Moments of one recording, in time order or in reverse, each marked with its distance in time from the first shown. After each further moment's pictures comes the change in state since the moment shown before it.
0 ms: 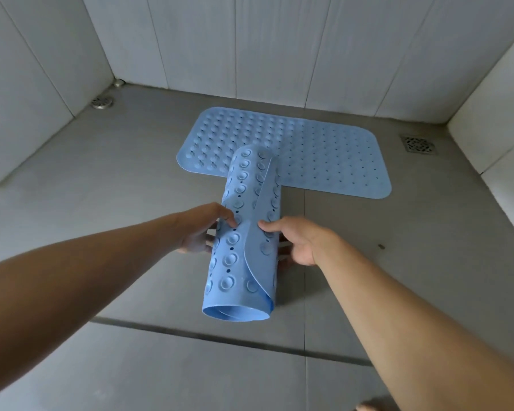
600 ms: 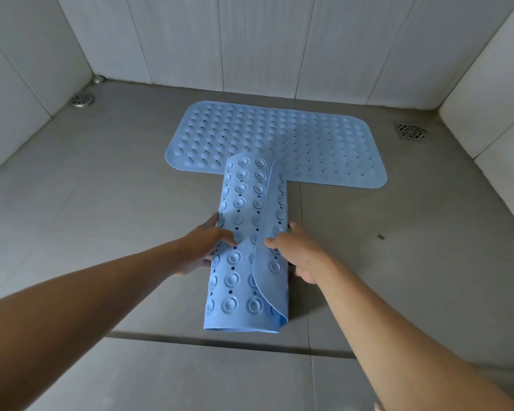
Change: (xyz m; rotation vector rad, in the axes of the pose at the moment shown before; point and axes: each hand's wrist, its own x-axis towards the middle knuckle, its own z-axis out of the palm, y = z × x) left_hand 0.020 -0.038 0.007 0.153 -0.015 0.131; right_hand 0.010 0.040 -0.006 -0.037 0.179 -0.101
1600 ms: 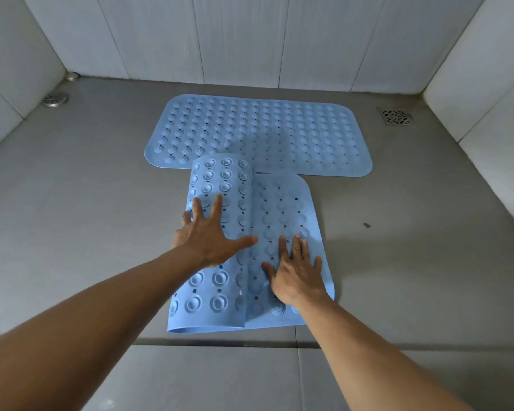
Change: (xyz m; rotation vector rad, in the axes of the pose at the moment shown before) left_hand 0.017 0.003 0.039 1.038 0.414 0.098; right_hand 0.014 0.088 -0.010 -1.090 0.191 -0.157
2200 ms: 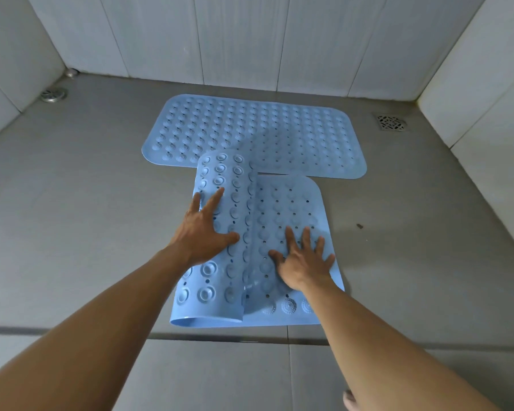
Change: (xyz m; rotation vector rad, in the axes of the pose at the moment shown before) left_hand 0.001 -0.010 0.005 -0.317 0.123 0.158; right_hand 0.016 0.025 -0.018 0.043 -0.021 0.120
